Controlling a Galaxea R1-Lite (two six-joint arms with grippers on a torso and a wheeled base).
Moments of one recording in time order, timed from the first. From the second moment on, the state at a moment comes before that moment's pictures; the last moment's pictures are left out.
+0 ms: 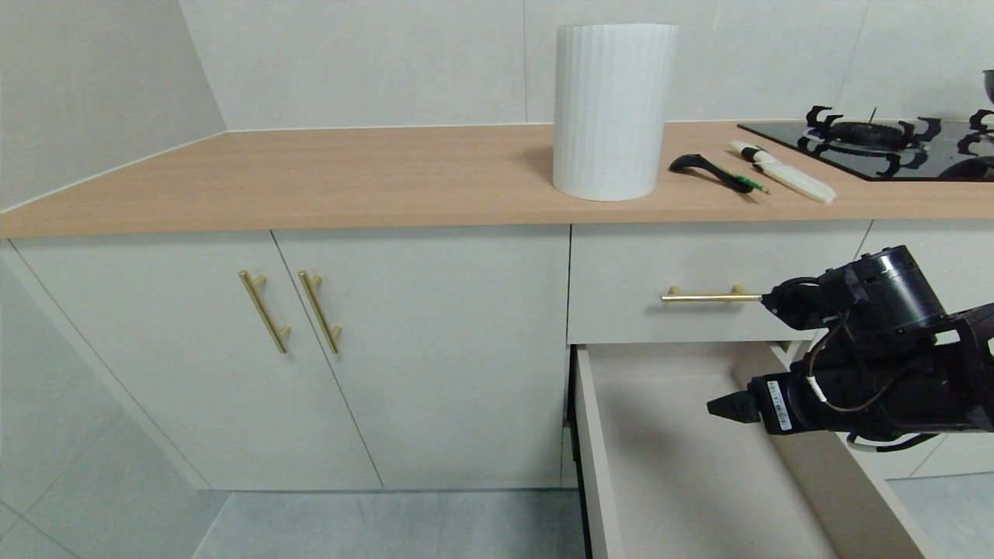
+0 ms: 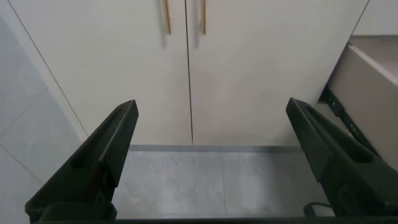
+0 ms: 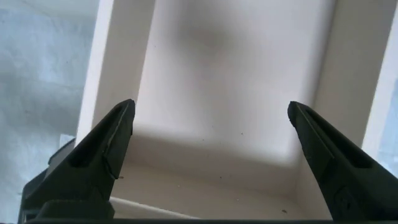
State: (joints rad) left arm 0.00 0.00 0.00 0.00 0.02 -0.01; right arm 0.41 1.61 -0.90 0.10 -0.11 0.19
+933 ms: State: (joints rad) left arm 0.00 0.00 0.00 0.00 0.02 -0.01; right arm 0.41 1.61 -0.89 0.10 -0.11 0.19
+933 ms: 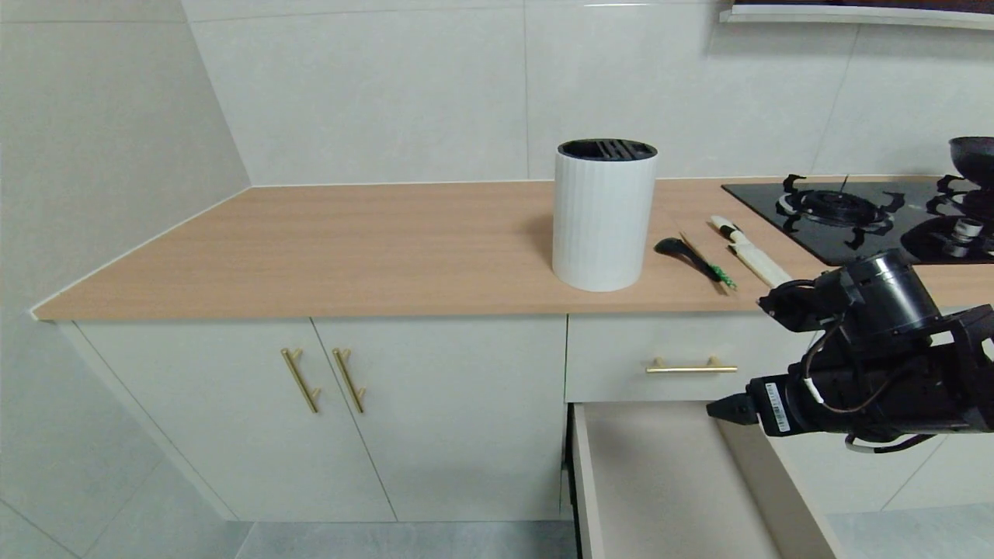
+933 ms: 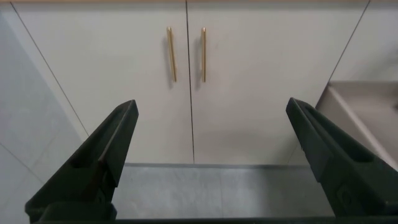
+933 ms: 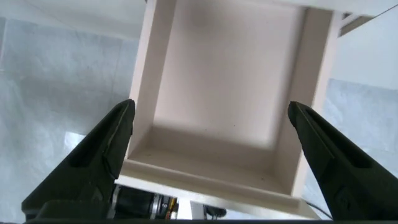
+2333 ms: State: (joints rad) left arm 0.00 0.00 0.00 0.00 0.02 -0.01; right arm 0.22 1.95 -1.36 -0.03 -0.13 0.12
